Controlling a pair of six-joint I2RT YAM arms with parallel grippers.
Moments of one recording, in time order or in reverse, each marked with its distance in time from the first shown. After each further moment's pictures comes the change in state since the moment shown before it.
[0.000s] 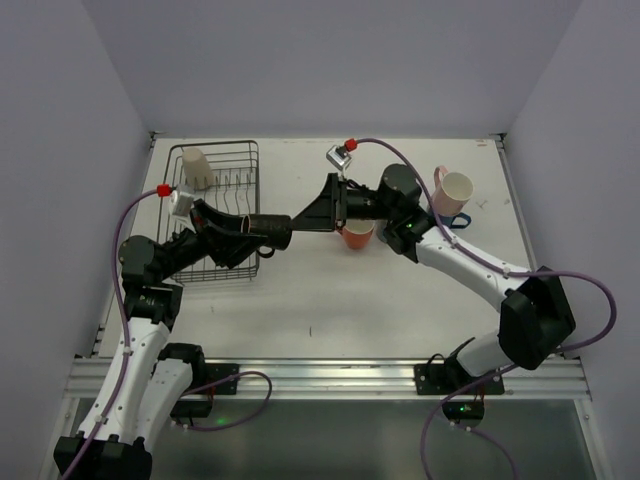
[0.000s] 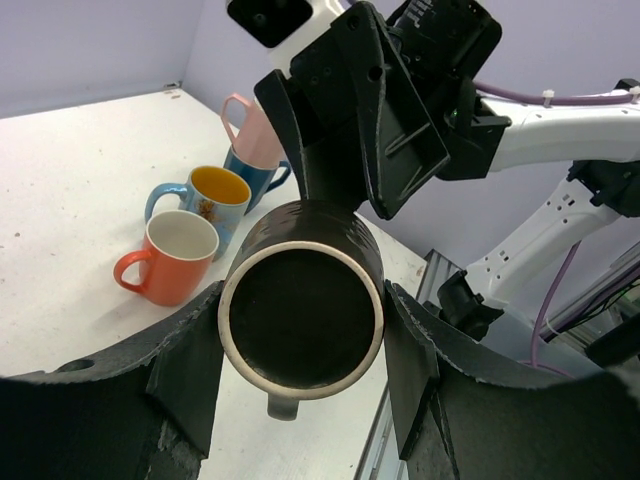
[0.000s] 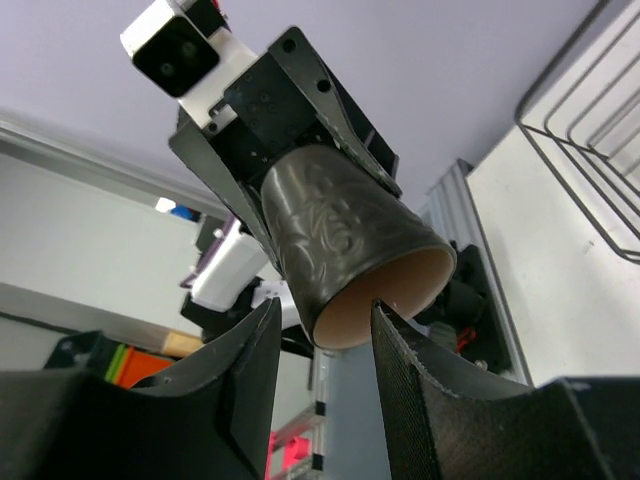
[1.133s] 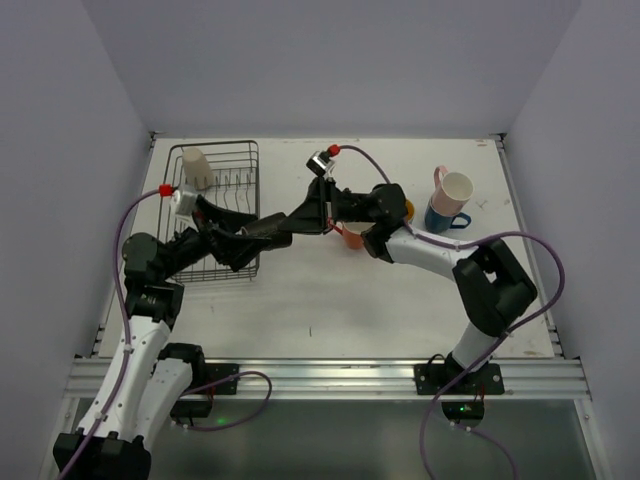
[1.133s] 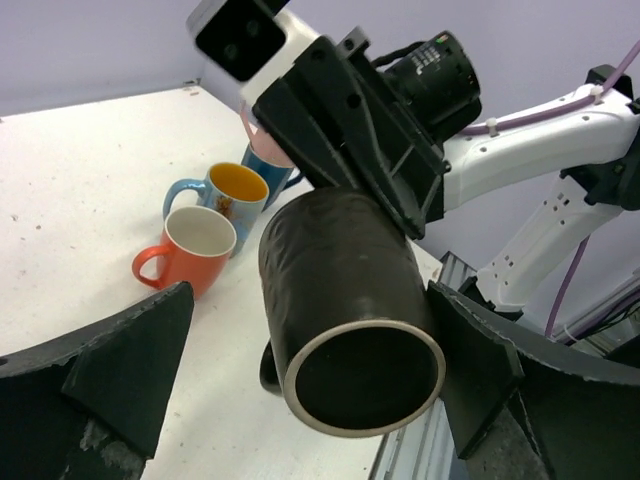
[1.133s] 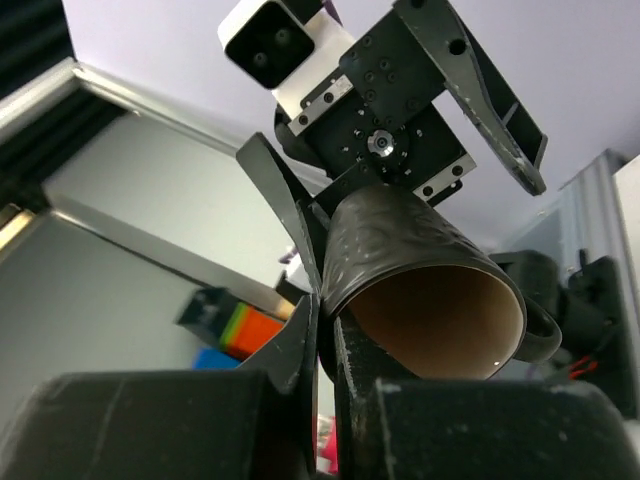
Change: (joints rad) left arm -0.004 0.018 -0.008 -0.018 -0.040 0.051; right arm 0.040 0.270 -0.026 0.771 -0.068 0.571
